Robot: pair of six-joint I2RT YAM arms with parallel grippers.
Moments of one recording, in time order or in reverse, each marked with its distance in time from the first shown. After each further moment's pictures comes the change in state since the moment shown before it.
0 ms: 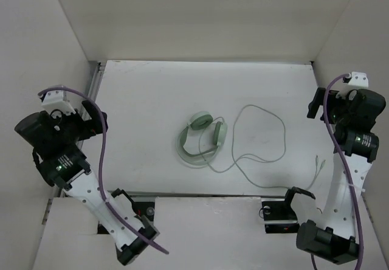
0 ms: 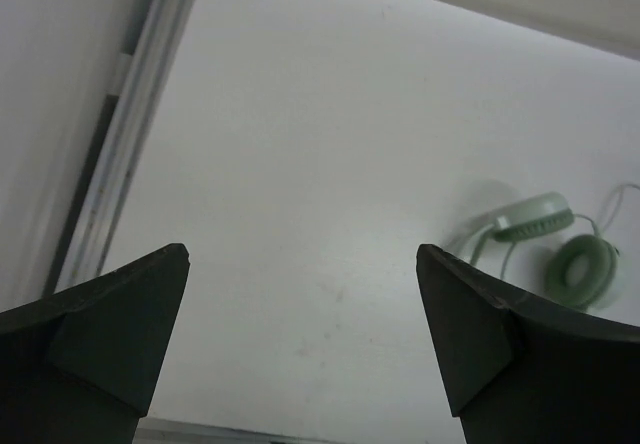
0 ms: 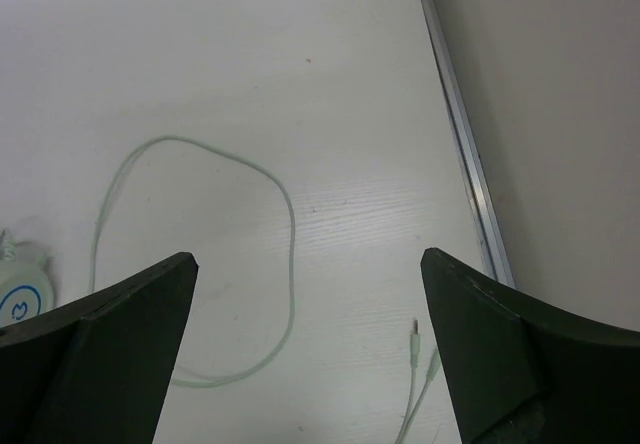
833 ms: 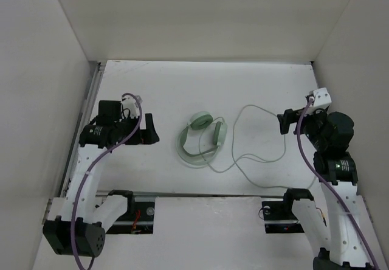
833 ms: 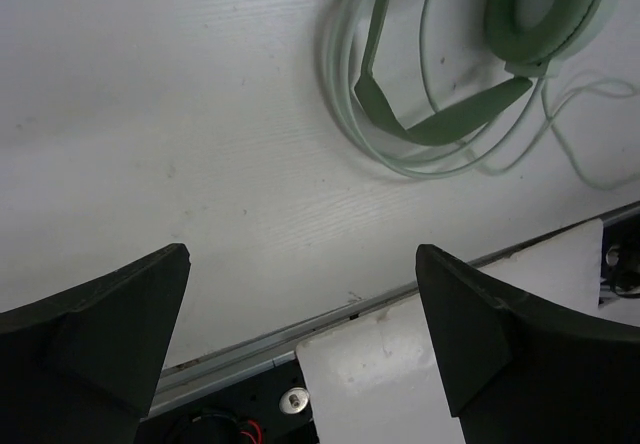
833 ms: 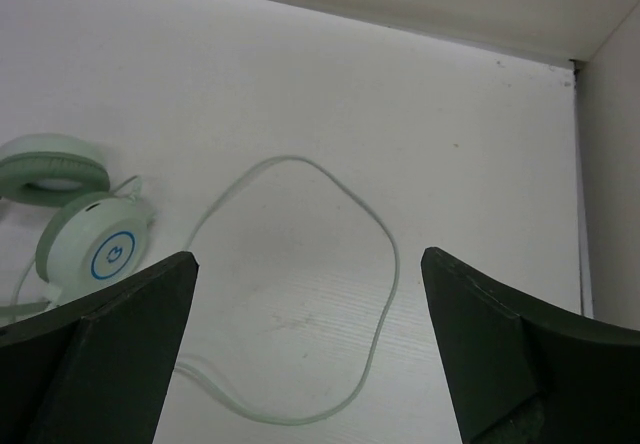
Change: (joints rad) left arm -0.899 0.170 -0.309 0.036 -0.359 -0.232; right arm 0.359 -0.287 -0.353 0.306 -0.039 -0.036
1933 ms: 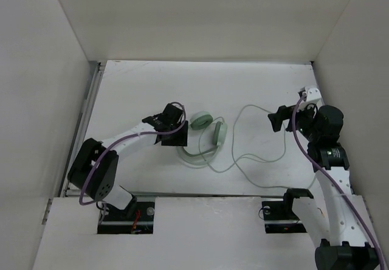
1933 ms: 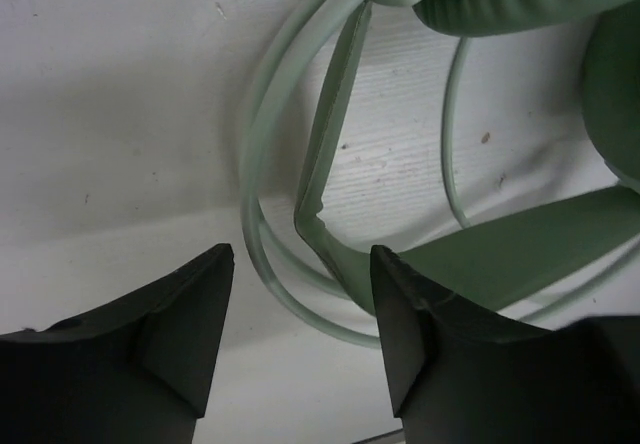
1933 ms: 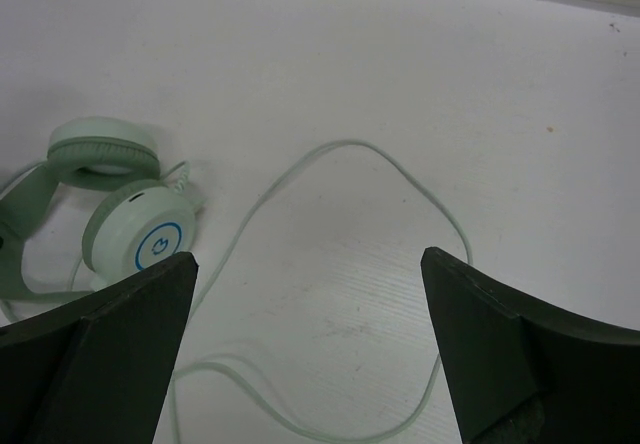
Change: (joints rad) left arm -0.507 0.526 -0.119 0.483 -0.348 -0.357; right arm 0.009 0.117 -0.087 0.126 -0.120 0.083
